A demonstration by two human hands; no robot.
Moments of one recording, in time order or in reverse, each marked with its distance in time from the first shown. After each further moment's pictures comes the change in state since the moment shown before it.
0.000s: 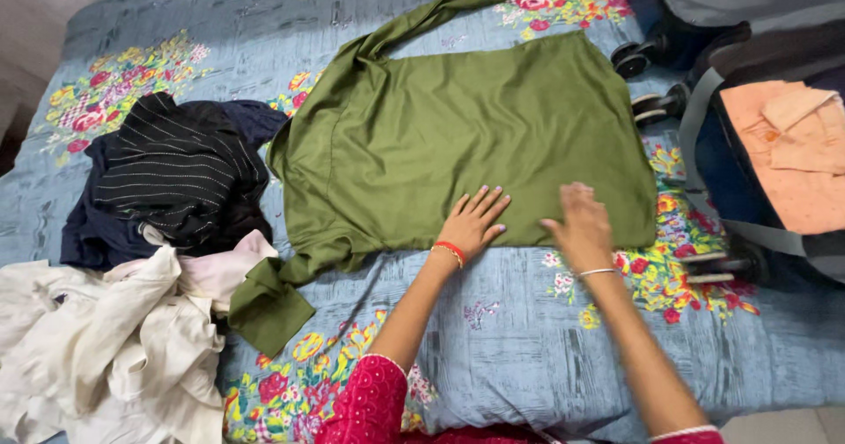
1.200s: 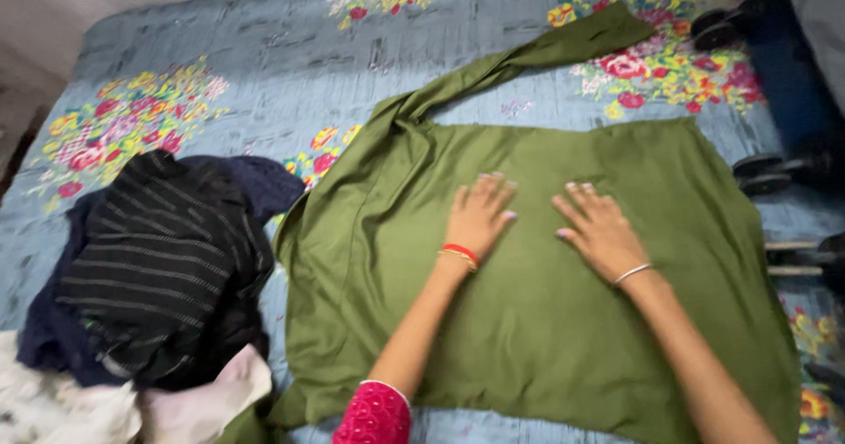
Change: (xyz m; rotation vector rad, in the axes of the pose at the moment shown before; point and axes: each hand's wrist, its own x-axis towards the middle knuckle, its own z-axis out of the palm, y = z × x) left_hand 0.151 -0.198 -0.005 0.161 0.196 -0.226; right_hand 0.259 0.011 0.098 0.078 -0.091 -0.413
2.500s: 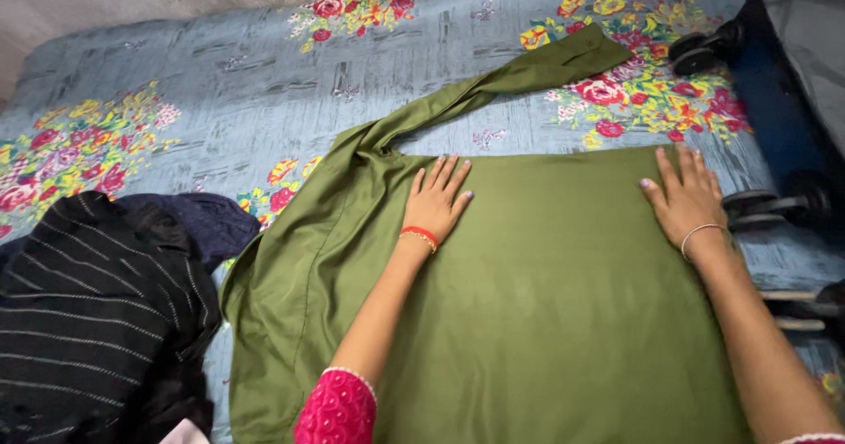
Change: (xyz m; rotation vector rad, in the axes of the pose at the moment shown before) left_hand 0.088 -0.073 0.028 0.012 -0.051 -0.040; right_hand 0.033 0.170 -0.018 -0.094 0.090 0.411
